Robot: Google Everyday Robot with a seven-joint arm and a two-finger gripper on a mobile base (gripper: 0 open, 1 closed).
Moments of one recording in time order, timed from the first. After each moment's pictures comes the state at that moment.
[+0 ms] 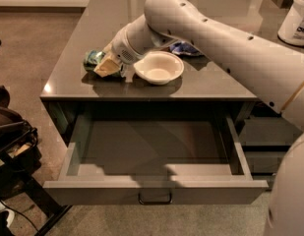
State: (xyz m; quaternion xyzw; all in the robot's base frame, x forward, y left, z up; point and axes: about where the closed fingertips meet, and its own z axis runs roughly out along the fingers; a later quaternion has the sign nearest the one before) arm 0.666 0.124 0.877 -0.59 0.68 0.19 0.40
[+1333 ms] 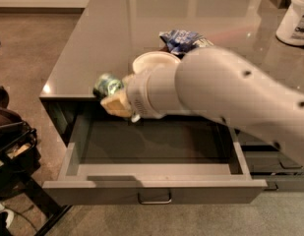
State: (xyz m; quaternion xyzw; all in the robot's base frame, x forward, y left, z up) arm 0.499 0.069 0.903 -0.43 0.76 0.17 0.45
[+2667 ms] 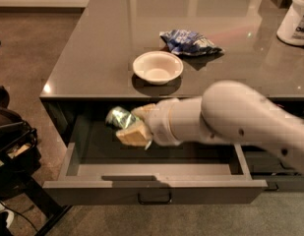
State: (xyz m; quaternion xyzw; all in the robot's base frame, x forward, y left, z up) arm 0.472 0.048 0.823 -0.46 0.75 0.25 0.41
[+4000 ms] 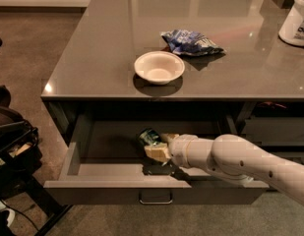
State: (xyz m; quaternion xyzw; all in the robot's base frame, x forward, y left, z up) arm 0.528 -0.026 0.660 -0.31 0.80 0.27 0.43
